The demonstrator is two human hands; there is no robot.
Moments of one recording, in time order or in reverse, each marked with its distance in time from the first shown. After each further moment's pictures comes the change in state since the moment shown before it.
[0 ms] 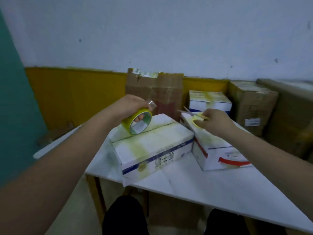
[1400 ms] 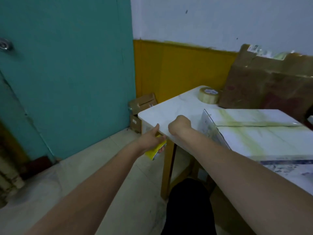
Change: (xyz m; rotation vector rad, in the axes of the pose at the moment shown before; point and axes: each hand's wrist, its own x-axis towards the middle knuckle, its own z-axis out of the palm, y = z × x) left_hand -0.129 -0.247 -0.099 -0.105 0.180 -0.537; right_hand -0.060 -0.320 0.254 0.111 -0.511 -0.234
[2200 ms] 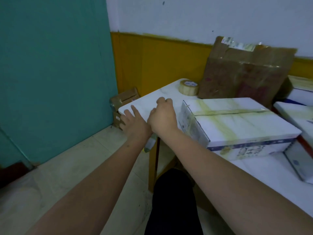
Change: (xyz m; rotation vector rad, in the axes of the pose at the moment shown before) left_hand 0.024 0.022 0.038 0.668 0.629 -0.026; right_hand -0.047 0.002 -0.011 0.142 0.384 -0.249
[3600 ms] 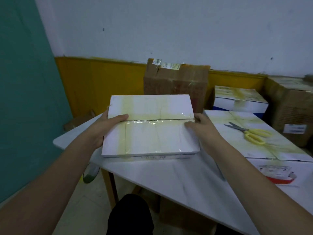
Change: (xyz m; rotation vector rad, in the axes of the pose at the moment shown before) left_hand 0.000 0.127 -0.044 -1.110 -0.573 0.098; right_hand -0.005 0.227 -0.214 0.538 0.099 0.438
